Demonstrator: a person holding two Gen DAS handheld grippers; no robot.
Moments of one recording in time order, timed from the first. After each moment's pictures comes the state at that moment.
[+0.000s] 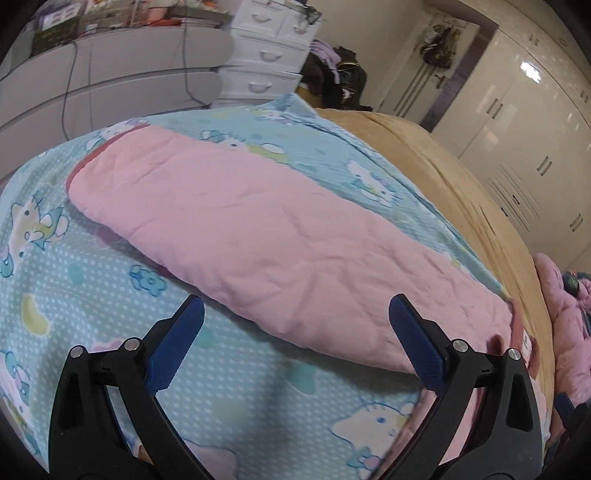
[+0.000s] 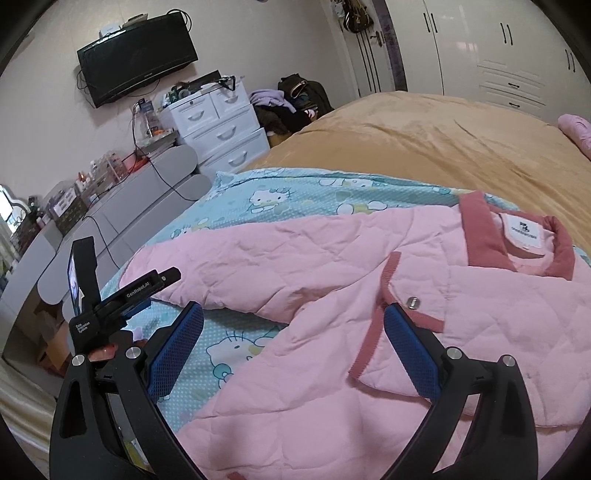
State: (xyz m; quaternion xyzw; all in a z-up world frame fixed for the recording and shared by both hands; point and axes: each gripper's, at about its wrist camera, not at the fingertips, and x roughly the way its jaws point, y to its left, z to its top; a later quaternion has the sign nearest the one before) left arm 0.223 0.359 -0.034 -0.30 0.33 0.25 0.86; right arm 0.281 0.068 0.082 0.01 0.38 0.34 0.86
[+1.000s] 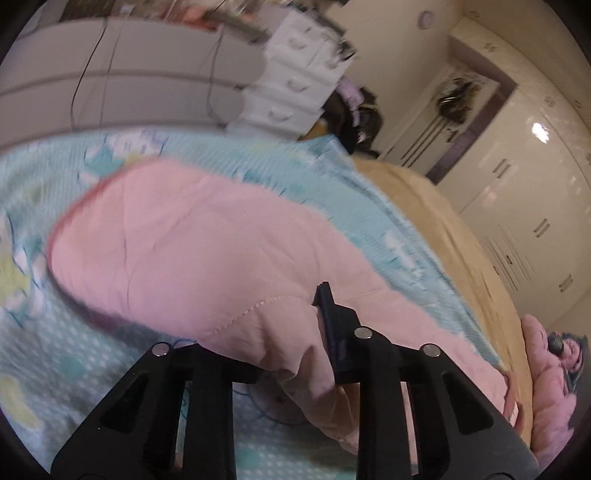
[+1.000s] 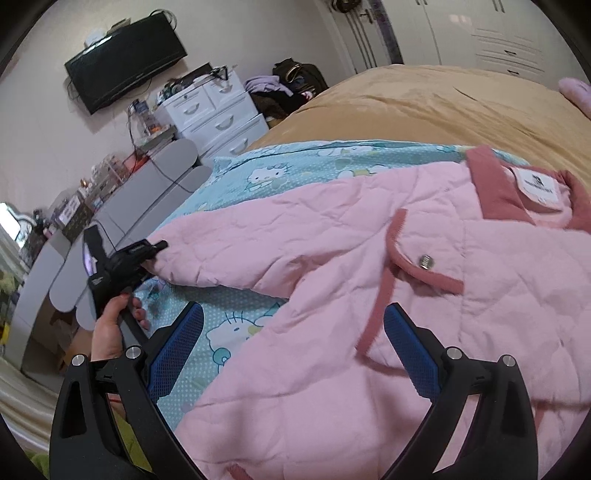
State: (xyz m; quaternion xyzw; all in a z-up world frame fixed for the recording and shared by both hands) left arm 0.225 0.431 -0.036 -0.35 0.23 0.26 0.87; right arm 0.283 0.056 0.049 0.06 0.41 0.35 0.84
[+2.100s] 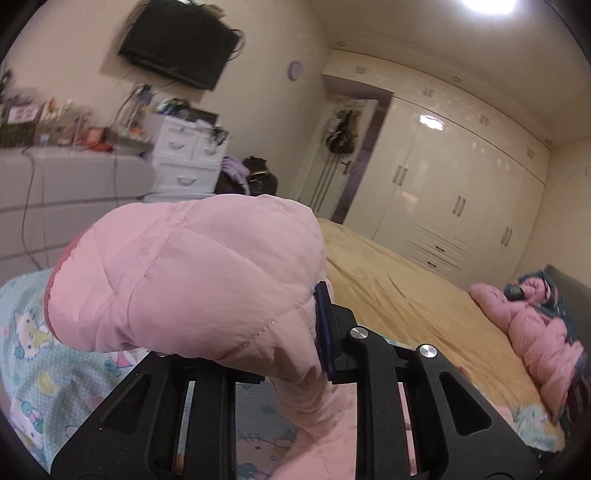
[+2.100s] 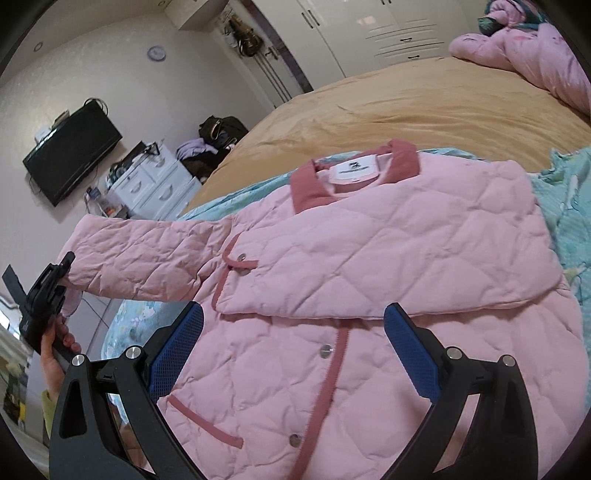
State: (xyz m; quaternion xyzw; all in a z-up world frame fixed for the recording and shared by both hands) left arm 0.183 0.237 0.108 -0.19 0.11 0.16 0.96; right arm 0.232 -0.178 0.064 0.18 0.39 0.23 0.88
